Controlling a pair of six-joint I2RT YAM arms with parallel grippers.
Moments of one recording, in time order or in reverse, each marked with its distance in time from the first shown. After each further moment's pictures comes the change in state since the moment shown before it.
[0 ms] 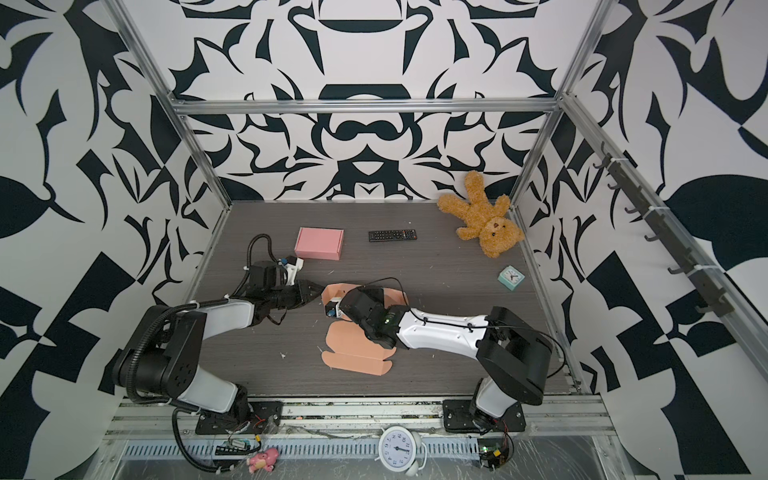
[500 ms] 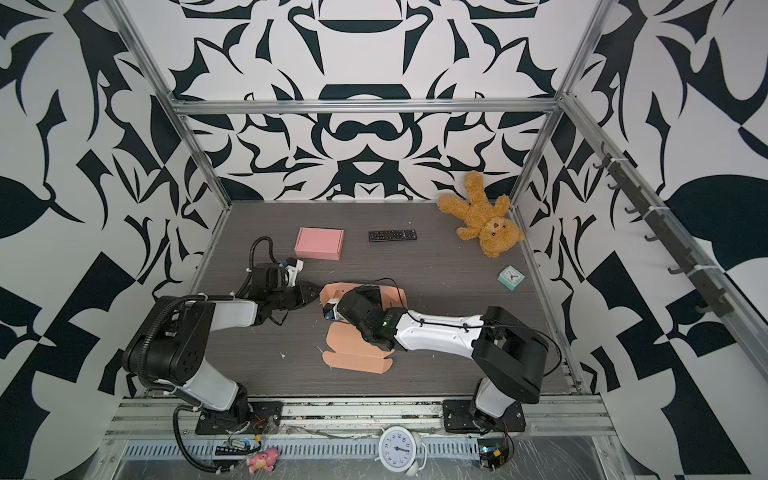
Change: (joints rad) left arm -0.024 0.080 -0.010 0.082 -0.014 -0.004; right arm 0.012 0.019 -0.002 0.051 0.039 -0.066
